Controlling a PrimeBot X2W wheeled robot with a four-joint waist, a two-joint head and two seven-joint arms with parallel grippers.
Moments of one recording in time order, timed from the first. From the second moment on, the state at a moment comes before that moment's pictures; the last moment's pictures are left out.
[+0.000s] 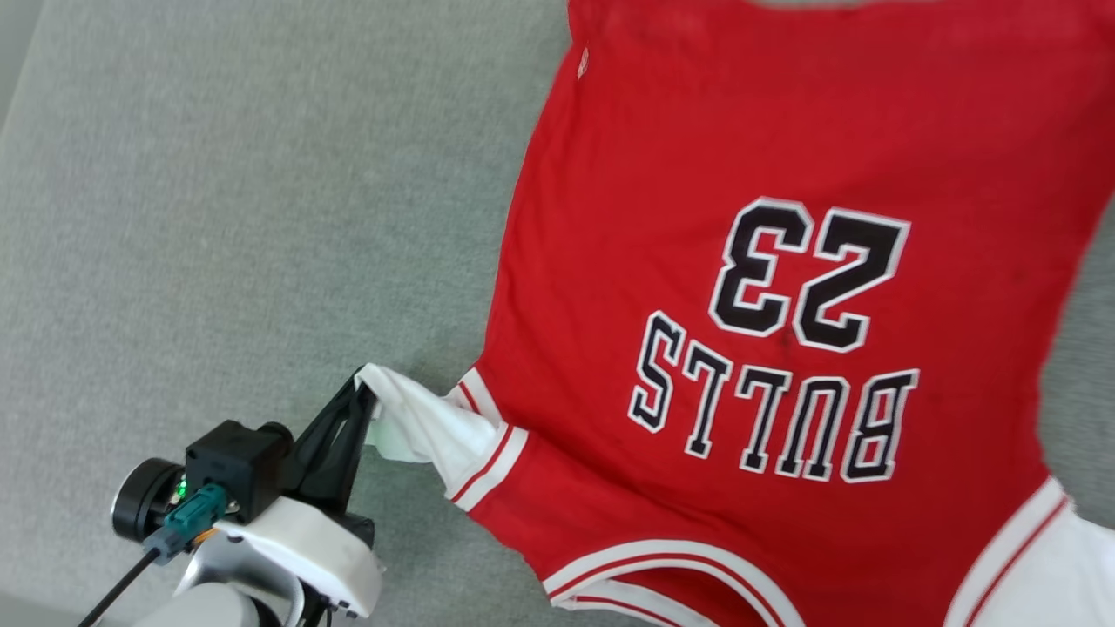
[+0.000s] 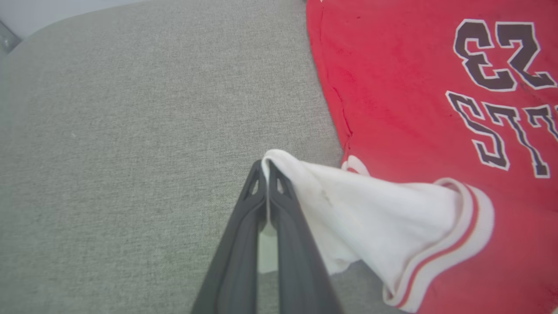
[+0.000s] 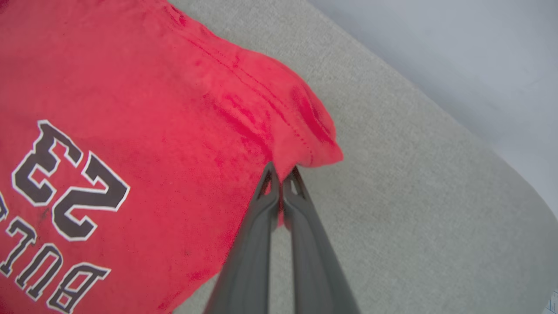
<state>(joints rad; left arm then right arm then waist) -0.31 0.79 -0.79 -0.22 -0.80 0.42 -0.21 -1.16 -0.78 0.53 0.24 0.78 0.13 1.10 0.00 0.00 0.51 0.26</state>
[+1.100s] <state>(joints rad) -0.12 0.87 -0.77 -0.26 -0.87 0.49 -0.22 0.06 -1.07 0.52 0.04 1.10 0.13 0.59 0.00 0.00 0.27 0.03</state>
